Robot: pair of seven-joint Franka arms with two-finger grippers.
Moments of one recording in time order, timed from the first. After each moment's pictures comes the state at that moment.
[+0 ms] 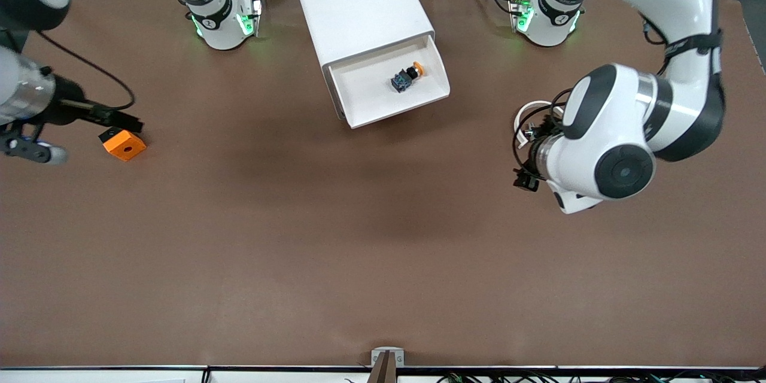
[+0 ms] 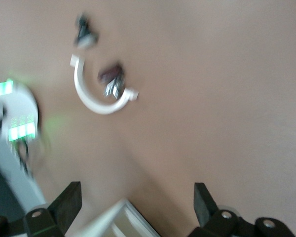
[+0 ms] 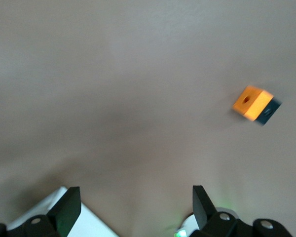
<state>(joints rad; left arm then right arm) -0.36 0.53 0.06 -1.18 -0.10 1.32 -1.32 0.15 0.10 -0.04 -1.53 0.07 1.43 0.47</state>
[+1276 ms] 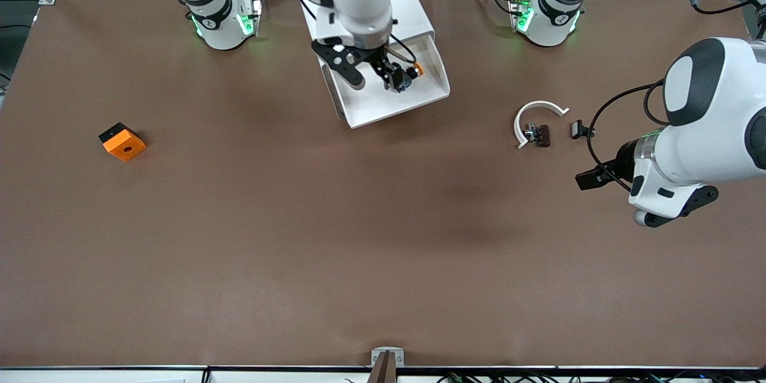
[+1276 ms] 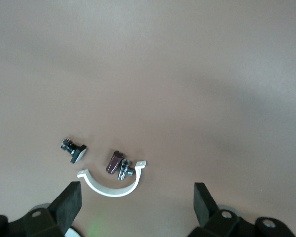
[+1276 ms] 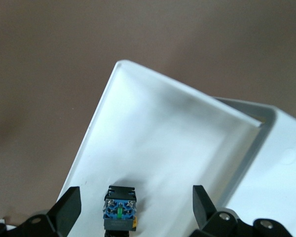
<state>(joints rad) -0.21 0.39 0.07 -1.35 -0.06 1.53 -0.55 0.93 0.34 -0.04 -1.52 0.12 1.77 1.65</state>
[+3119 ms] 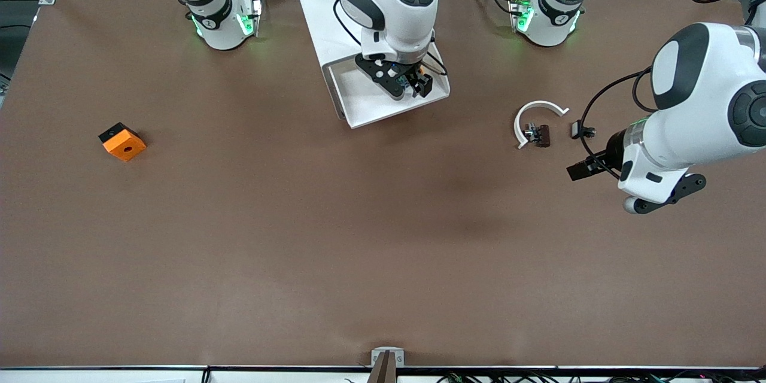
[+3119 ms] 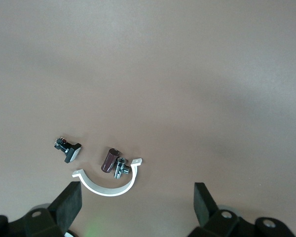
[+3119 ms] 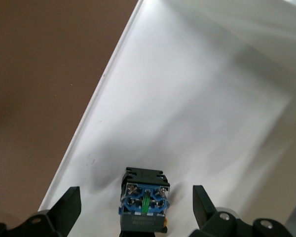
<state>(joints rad) -0.23 0.32 0.06 -1.46 -0.06 1.59 -0.55 1.00 0.49 -0.04 -1.42 0.12 1.81 1.68</state>
